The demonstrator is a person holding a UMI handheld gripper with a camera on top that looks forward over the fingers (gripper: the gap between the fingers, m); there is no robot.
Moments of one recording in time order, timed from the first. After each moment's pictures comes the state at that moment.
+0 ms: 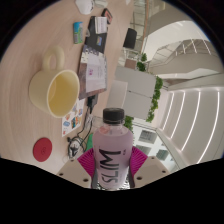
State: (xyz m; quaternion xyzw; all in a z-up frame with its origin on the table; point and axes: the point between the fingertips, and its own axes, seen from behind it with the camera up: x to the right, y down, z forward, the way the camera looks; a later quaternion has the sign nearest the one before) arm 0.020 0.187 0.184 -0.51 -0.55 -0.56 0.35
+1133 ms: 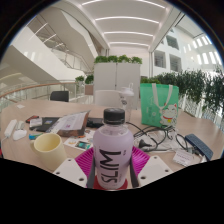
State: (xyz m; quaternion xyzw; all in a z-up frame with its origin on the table) arm 0.079 0.185 0.071 -0.80 -0.09 0.04 0.59
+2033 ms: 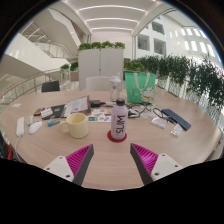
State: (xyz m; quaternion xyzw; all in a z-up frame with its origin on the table) arm 0.066 -0.039 0.100 -0.86 0.00 -0.01 0.51
